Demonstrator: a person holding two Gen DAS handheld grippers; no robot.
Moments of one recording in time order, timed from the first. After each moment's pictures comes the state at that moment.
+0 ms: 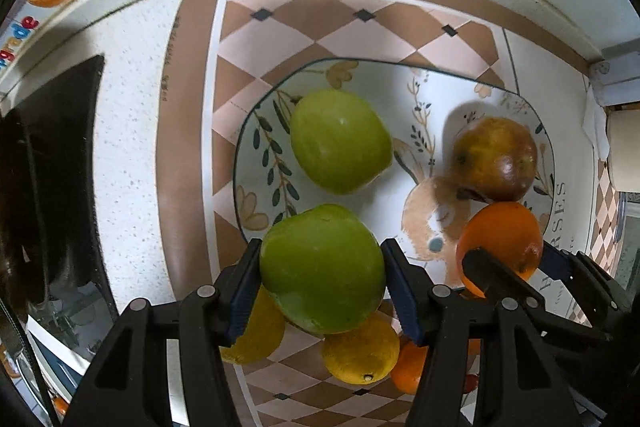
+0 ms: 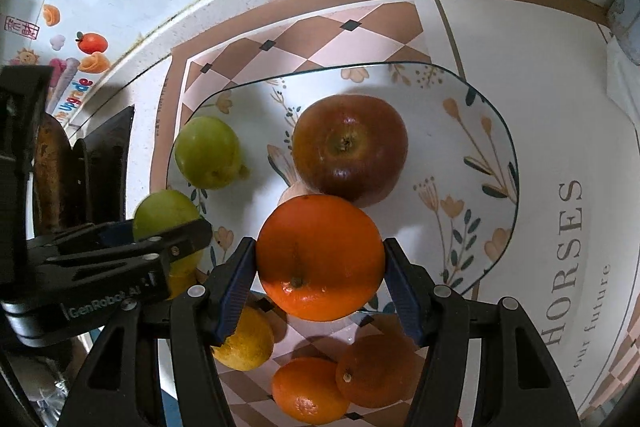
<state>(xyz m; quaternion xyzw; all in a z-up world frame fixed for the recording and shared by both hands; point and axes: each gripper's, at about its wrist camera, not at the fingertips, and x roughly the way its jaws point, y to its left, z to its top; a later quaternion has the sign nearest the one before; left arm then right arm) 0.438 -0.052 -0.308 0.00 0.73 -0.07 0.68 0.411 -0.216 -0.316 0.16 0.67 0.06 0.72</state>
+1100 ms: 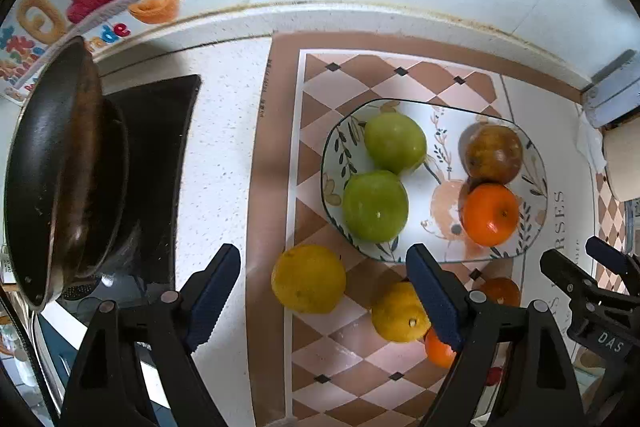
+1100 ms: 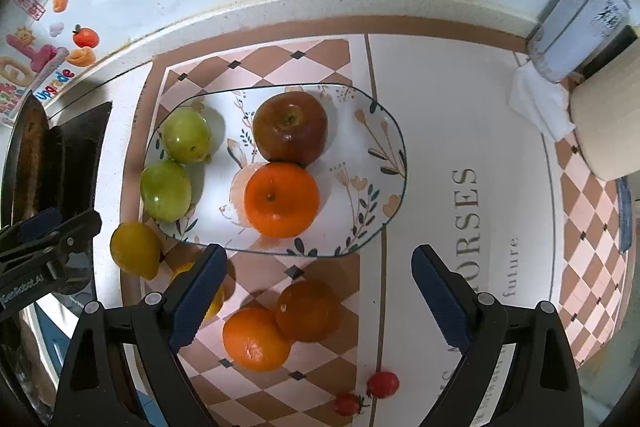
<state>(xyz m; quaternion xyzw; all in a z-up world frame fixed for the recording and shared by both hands) 0.376 -0.008 -0.223 0.02 0.64 -0.02 0.77 0.357 -0.231 -0.245 0.06 0.64 -0.01 0.77</state>
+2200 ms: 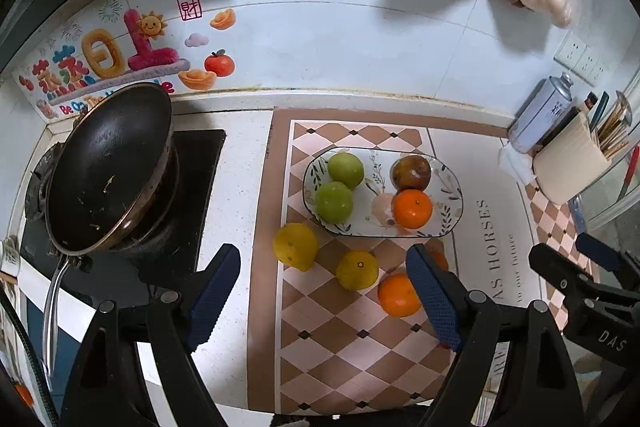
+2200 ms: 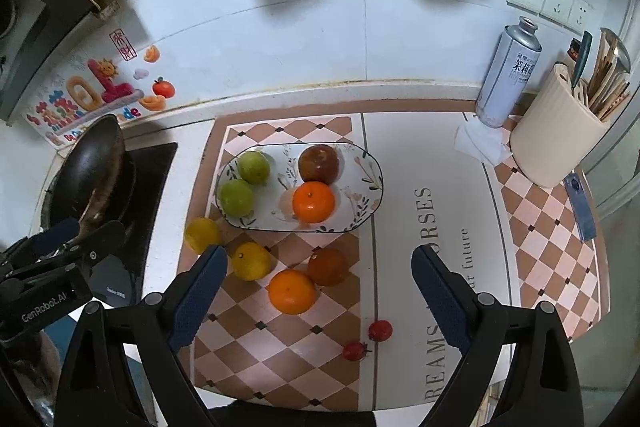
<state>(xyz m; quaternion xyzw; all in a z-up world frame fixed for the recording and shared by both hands) 0.261 -0.008 -0.104 -0.01 0.52 -0.05 0.85 0.233 -0.213 -0.100 0.07 0.51 -0.01 0.86</state>
